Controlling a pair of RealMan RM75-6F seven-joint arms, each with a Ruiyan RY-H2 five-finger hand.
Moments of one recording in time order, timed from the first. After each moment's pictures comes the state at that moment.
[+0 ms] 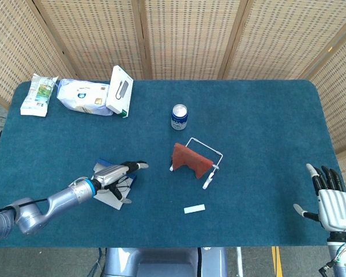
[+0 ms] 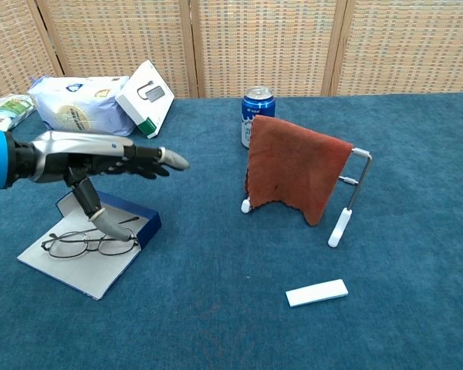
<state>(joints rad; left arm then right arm) -0.88 -1.32 0.00 -1.46 1.64 0.67 -0.77 0.07 -1.15 0.09 -1.64 -1.44 1.47 -0.05</state>
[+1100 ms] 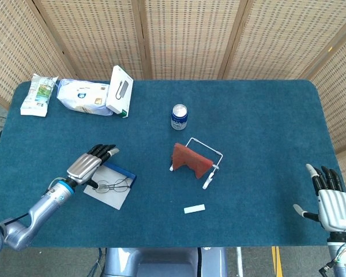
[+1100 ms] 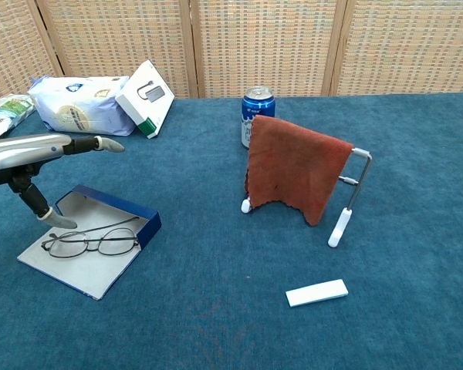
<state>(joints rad) -0.67 -1.40 0.01 -1.31 1.49 0.91 -0.25 0.07 -1.15 0.09 -1.64 -1.44 1.47 -0.05</state>
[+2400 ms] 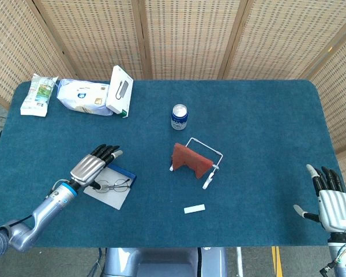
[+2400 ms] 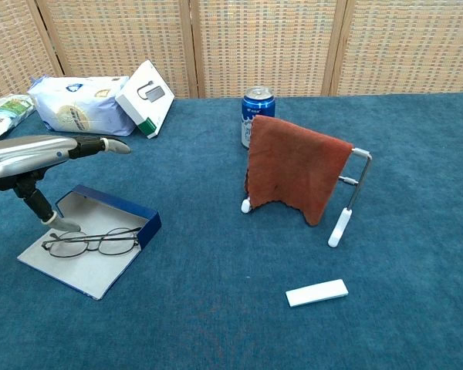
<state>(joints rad) -0.66 -1.43 0.02 -1.28 1.55 0.98 -0.17 0.07 -1.14 0.08 -1.64 -1.45 1.47 -0.03</state>
